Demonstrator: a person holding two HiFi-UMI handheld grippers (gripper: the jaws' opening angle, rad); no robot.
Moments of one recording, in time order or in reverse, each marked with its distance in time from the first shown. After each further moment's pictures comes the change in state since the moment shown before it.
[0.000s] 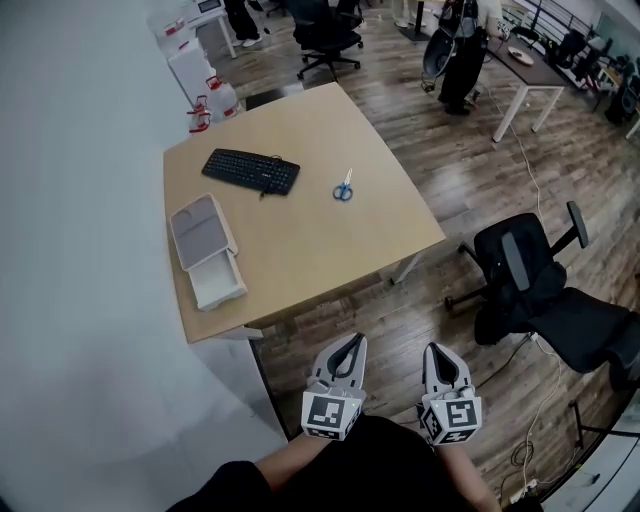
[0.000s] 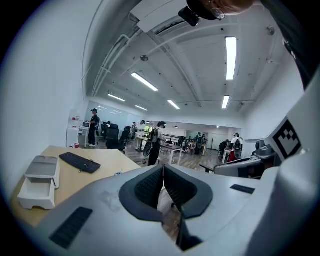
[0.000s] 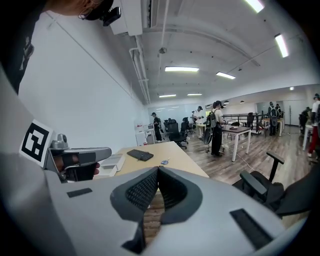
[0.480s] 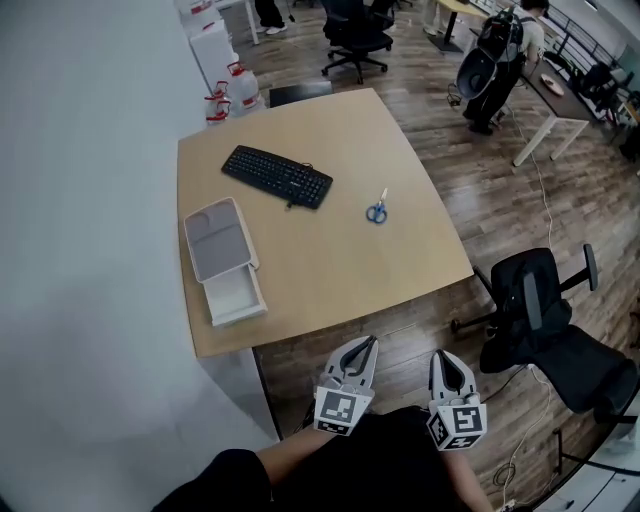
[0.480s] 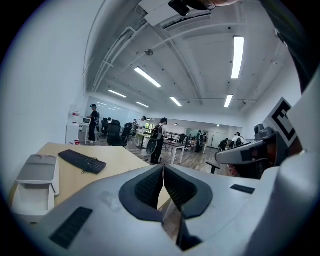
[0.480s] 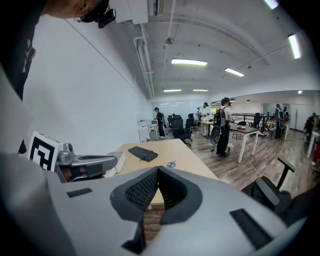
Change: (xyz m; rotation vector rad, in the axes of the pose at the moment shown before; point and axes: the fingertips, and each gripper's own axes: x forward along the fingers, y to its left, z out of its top) left arm 0.052 0.107 -0.014 -0.002 0.037 -0.025; right arm 0.108 0.042 0.033 -0.045 0.059 0.024
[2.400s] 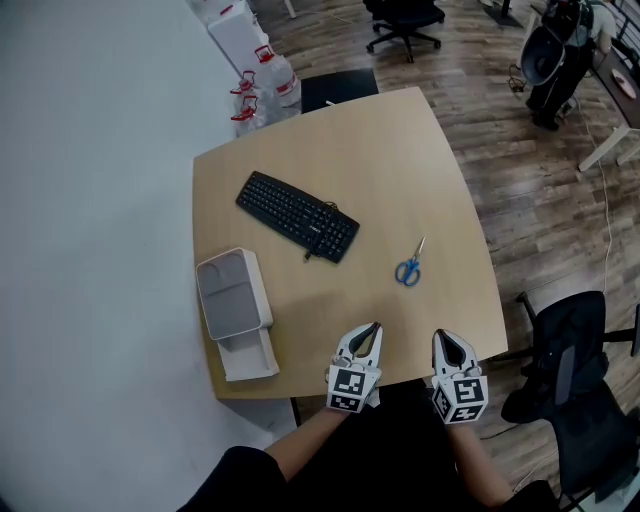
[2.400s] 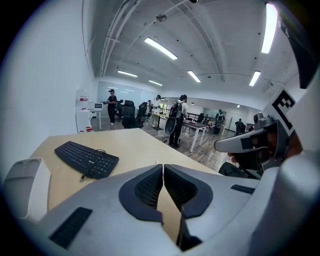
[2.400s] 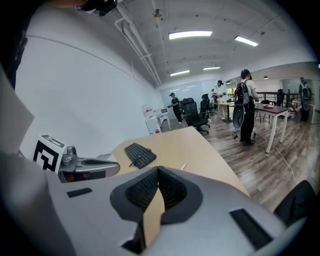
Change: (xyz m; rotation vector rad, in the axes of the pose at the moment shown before) left arm 0.233 0.182 -0.040 -0.039 0.265 0.186; right arm 0.312 -0.086 0.038 0.054 0.134 0.232
